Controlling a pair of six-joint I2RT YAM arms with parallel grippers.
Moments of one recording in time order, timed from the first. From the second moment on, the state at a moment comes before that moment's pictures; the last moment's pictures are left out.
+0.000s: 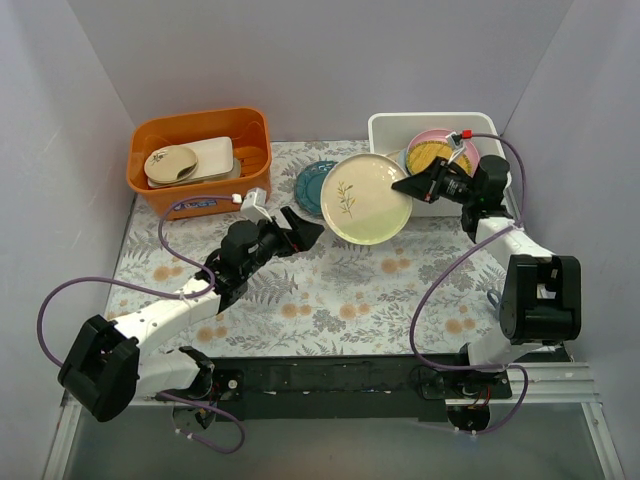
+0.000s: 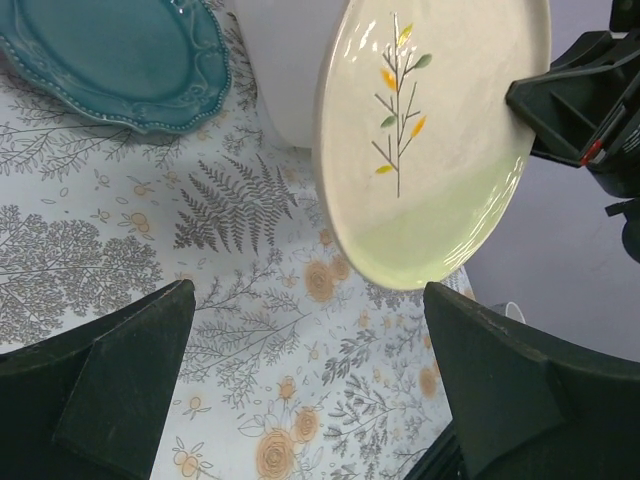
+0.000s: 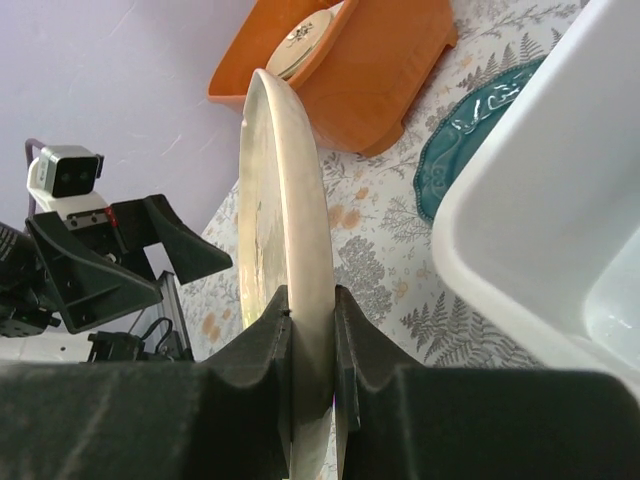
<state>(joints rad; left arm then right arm) -0.63 1.17 0.60 0.39 0.01 -0.80 0.01 1.55 0.93 0.55 -1.04 0.71</state>
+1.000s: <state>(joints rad) -0.63 1.17 0.63 0.31 0.00 -0.71 -0.15 1.84 1.31 0.46 -0.96 0.77</state>
